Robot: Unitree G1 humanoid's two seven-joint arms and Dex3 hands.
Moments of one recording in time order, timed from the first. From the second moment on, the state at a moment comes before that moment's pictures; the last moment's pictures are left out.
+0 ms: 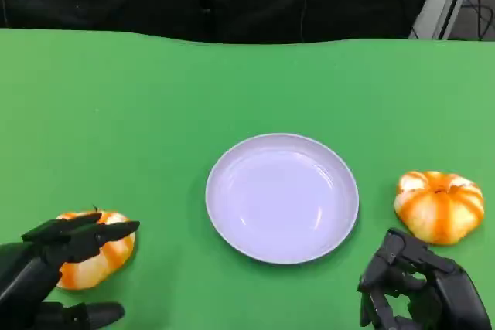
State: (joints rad) left arm 0.23 0.39 0.15 0.07 0.42 -0.62 -0.19; right arm 0.28 0.02 0.10 0.05 0.09 -0.49 0.24
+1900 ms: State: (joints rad) left arm -0.16 0.56 -0.32 0.50 0.85 -0.22 0.18; right arm 0.28 0.02 0.10 0.06 0.06 -0.50 0.22
